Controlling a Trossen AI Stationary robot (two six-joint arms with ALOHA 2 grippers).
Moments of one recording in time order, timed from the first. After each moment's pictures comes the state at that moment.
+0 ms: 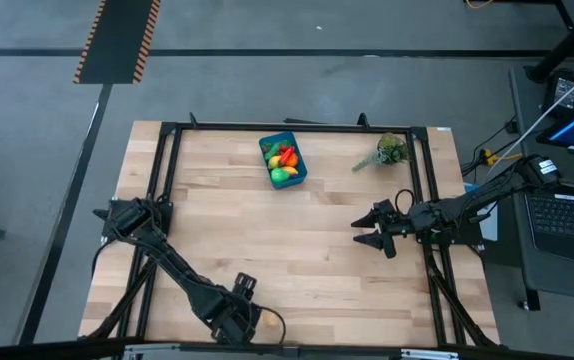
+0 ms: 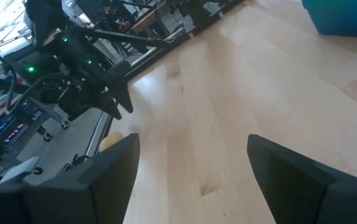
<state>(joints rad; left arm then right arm) -0.74 2.01 1.43 -0.78 -0.22 -0.36 0.34 0.78 0.02 0.56 0.21 0.68</state>
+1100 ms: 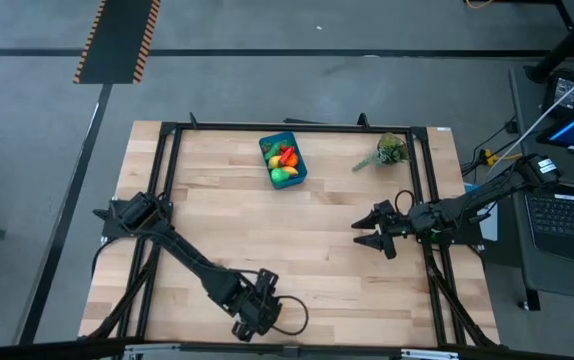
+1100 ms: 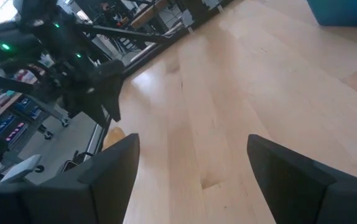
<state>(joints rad) -0.63 2.01 1.48 -0.61 -0.17 -0.20 0.35 0.78 0.02 0.54 0.22 0.70</state>
